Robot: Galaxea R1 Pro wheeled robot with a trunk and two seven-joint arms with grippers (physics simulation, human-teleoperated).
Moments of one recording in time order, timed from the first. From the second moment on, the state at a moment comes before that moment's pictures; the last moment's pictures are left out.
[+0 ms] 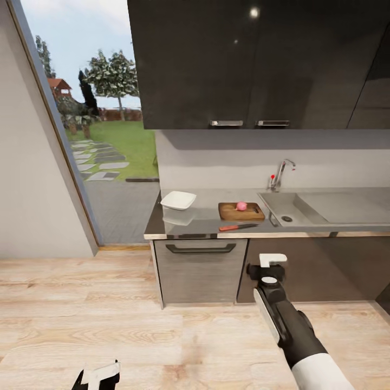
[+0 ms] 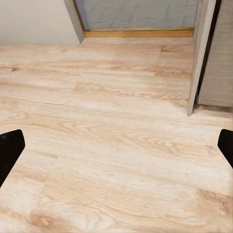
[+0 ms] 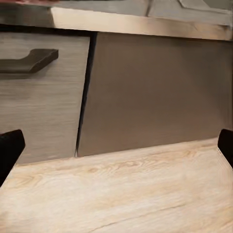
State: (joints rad) left arm -0.43 -0.01 -0.31 0.08 0.31 -0.82 0.35; right arm -0.53 0.02 0.15 -1.13 -0.04 0.52 -0.43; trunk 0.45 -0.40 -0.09
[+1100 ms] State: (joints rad) left arm -0.43 -0.01 -0.31 0.07 0.31 -0.81 0.35; right arm -1.00 0.17 0.08 -1.09 -0.16 0.70 -0.78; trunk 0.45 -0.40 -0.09
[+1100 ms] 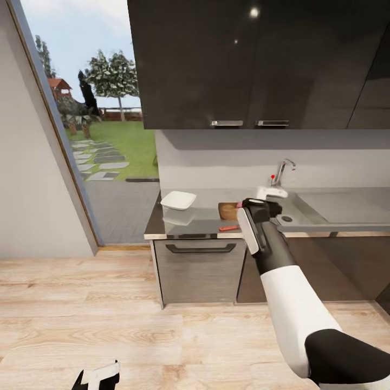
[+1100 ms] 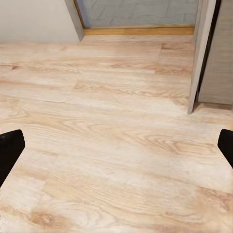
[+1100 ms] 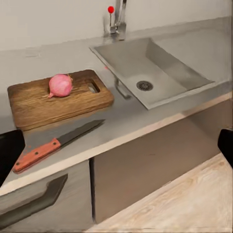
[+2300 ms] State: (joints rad) left arm -0.43 -0.01 -0.31 0.07 0.31 -0.80 0.35; right arm -1.00 0.17 0.01 -0.94 -0.27 0.61 -0.87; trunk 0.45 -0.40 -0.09
